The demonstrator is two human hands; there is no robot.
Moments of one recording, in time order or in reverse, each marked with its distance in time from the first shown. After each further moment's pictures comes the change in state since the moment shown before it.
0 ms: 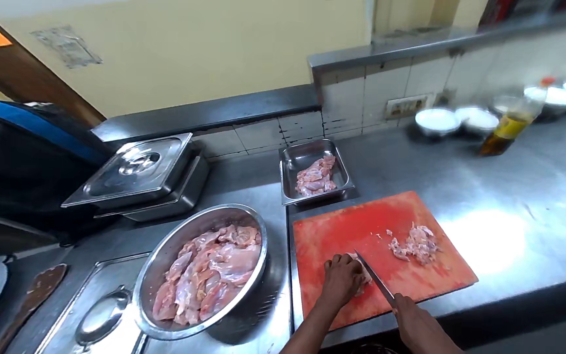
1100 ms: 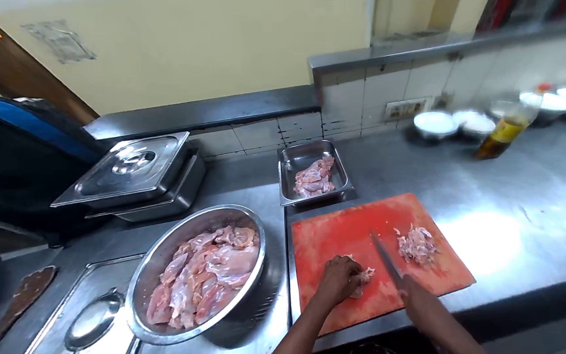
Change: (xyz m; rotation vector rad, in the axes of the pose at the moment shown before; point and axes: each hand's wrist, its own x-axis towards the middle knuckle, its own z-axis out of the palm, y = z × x) left_hand 0.004 -0.009 -0.011 -0.116 -0.063 0.101; right_hand 0.014 0.015 -0.033 0.190 0.107 0.052
